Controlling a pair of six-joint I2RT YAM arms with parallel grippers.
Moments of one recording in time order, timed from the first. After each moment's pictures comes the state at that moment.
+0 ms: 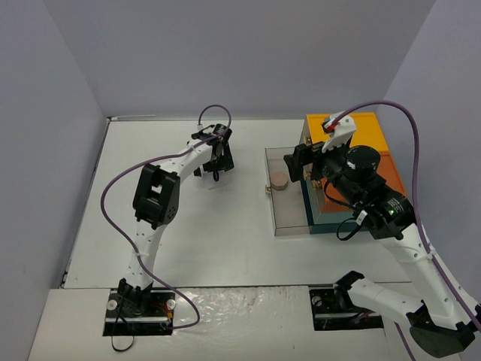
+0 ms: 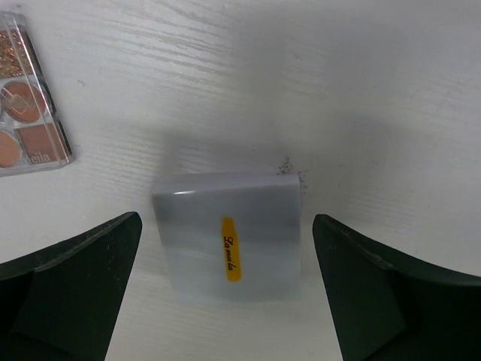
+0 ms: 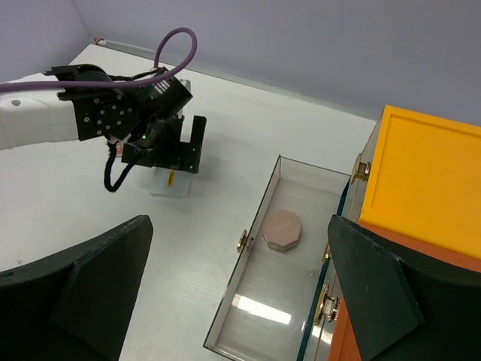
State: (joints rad) left arm -0.47 2.28 1.94 -0.83 -0.29 -0.66; right arm 0.57 0.95 1.24 -0.47 0.12 0.08
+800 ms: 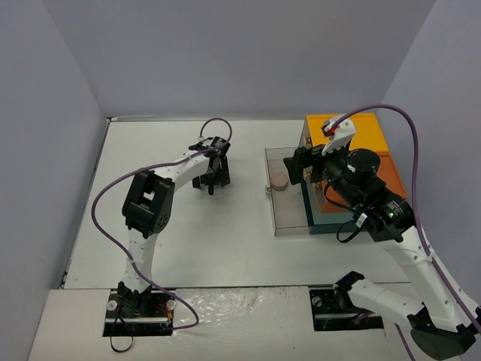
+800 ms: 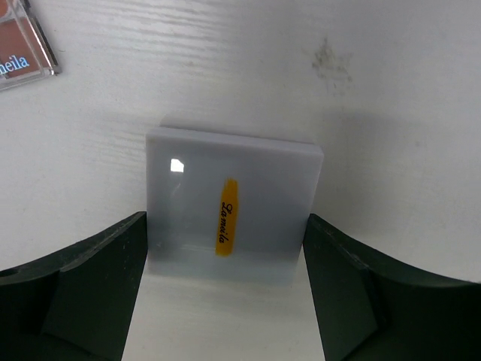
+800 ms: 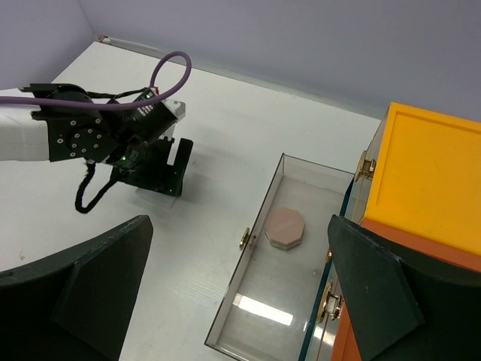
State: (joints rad) left arm -0.49 2.13 1.65 -0.73 -0.25 -0.63; right arm 0.57 0.93 1.21 -0.46 0.11 0.08
